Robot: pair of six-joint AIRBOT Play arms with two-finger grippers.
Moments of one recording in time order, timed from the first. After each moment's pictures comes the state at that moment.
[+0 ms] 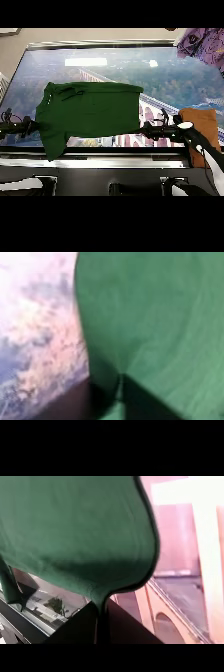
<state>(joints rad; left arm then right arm) 0.73 -1.50 0.89 0.82 -1.21 -1.11 -0.06 -1.26 0.55 -0.46 0.99 1.14</state>
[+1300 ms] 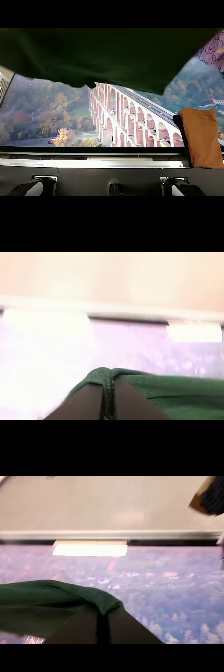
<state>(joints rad) 0.21 -0.99 1.97 1.30 -1.22 -1.53 -0.06 -0.99 2.07 -1.31 1.31 1.59</state>
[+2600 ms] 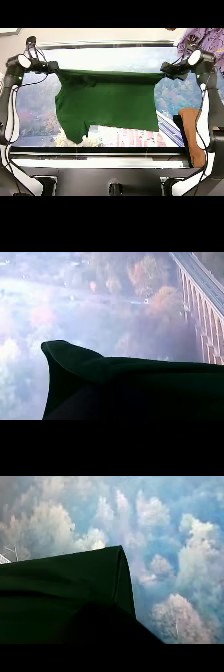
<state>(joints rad) 0.05 -1.96 2.04 1.34 -0.90 -1.53 -0.06 -1.84 1.95 -1.37 1.10 1.77</state>
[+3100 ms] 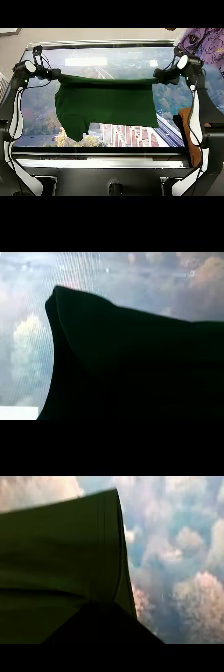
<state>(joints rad) 0.07 -2.02 2.02 1.35 -1.00 -1.48 -0.01 -1.91 1.95 -1.41 1.20 1.79</state>
